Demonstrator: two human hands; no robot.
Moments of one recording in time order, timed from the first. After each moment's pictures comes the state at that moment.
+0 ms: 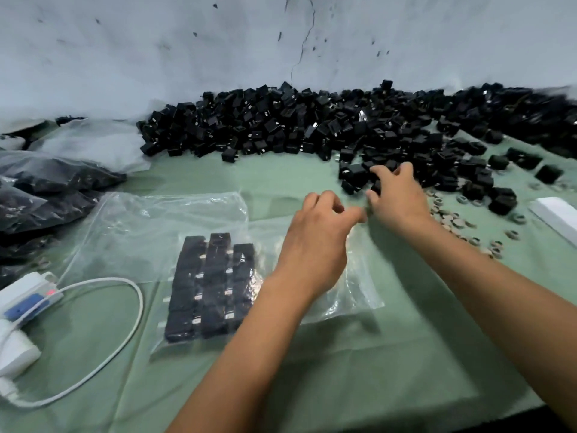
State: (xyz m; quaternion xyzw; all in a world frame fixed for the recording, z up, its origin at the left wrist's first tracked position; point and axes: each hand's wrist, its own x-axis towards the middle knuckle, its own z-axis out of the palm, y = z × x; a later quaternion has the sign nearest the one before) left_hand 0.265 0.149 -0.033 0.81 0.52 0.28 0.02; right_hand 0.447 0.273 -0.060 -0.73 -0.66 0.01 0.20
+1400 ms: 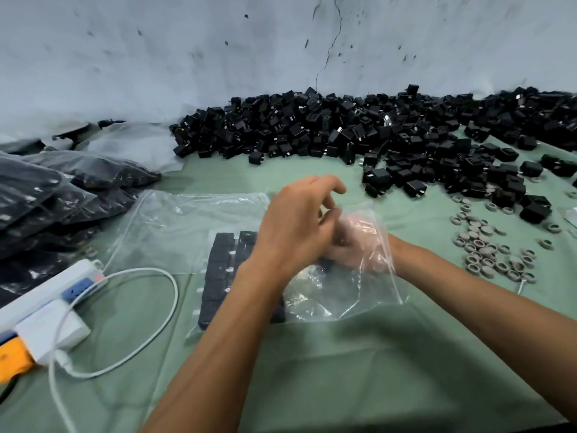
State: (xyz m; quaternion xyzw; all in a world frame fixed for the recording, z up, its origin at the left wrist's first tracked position) left_hand 0.211 0.147 0.002 0.78 0.50 0.38 0.04; right_hand 0.371 0.193 -0.040 -0.37 -0.88 0.26 0.17
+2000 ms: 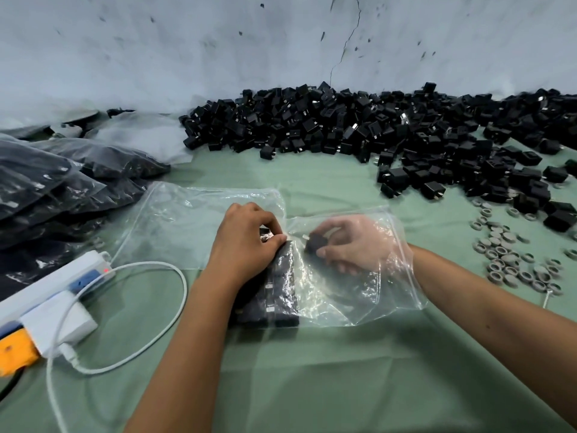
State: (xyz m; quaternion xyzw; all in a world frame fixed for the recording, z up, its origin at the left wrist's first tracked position) left_hand 0.120 0.159 -0.055 0.69 0.66 0.29 0.07; right_hand 0.354 0.209 -0.065 -0.45 -0.75 0.46 0.19
